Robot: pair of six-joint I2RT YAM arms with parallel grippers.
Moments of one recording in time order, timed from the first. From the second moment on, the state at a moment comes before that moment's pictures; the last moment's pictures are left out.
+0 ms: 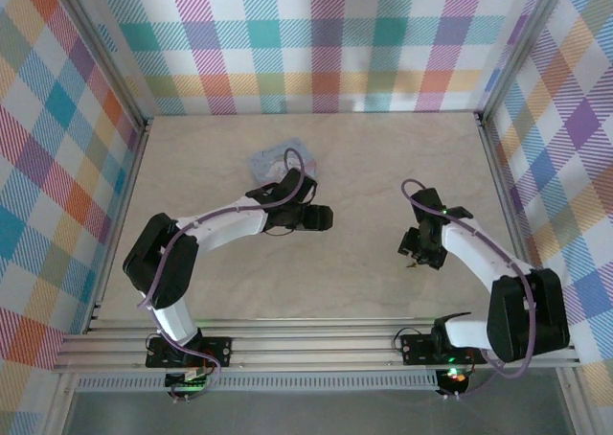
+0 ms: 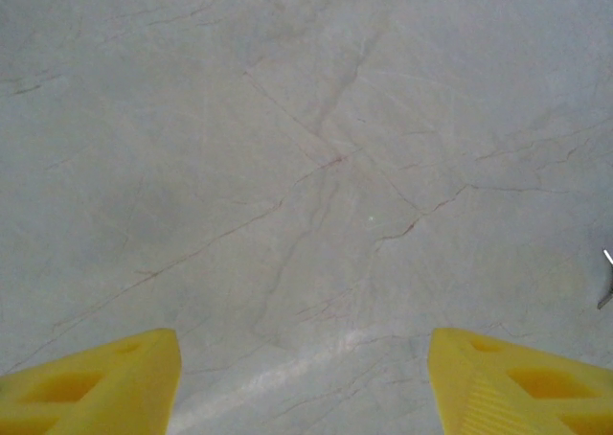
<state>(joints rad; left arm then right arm) -0.72 1.75 1.19 -0.40 0.12 -0.58 0.21 1.32 0.75 -0.87 0.05 0.66</state>
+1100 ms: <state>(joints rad) -0.69 1.70 1.14 -0.36 0.17 -0.67 0.27 1.31 0.72 -0.56 -0.24 0.44</state>
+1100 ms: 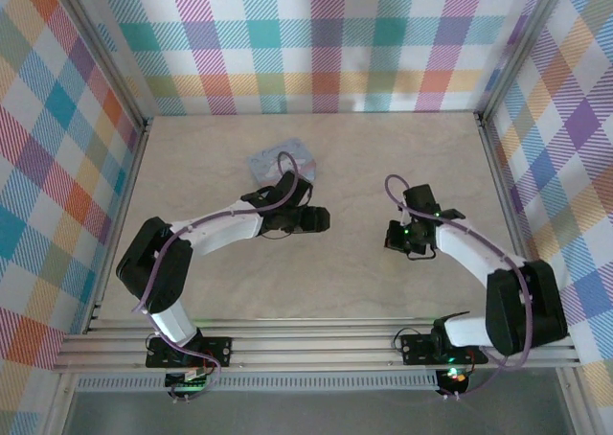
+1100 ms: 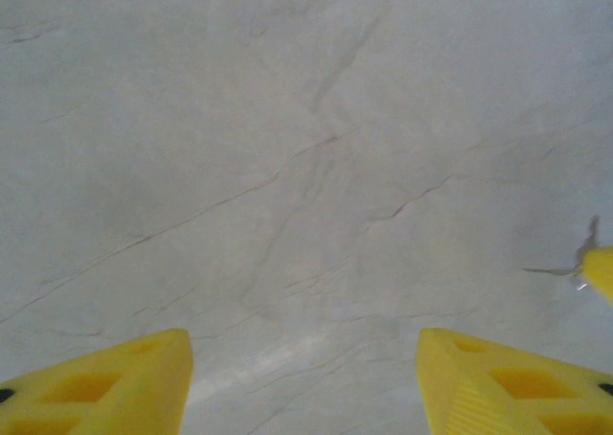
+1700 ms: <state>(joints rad) -0.65 1.61 1.03 0.01 0.37 -0.90 0.43 1.12 0.65 -0.13 -0.54 0.30</state>
